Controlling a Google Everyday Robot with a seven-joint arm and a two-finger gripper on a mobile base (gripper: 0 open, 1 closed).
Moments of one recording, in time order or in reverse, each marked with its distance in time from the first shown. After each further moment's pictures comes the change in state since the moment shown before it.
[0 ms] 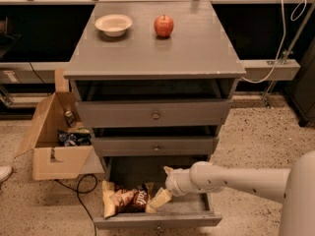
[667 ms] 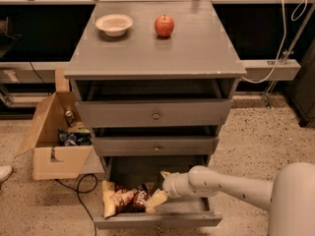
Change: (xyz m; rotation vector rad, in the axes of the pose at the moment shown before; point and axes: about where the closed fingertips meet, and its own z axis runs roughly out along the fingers) arm 0.031 -0.016 0.060 -0.065 -0.093 0.132
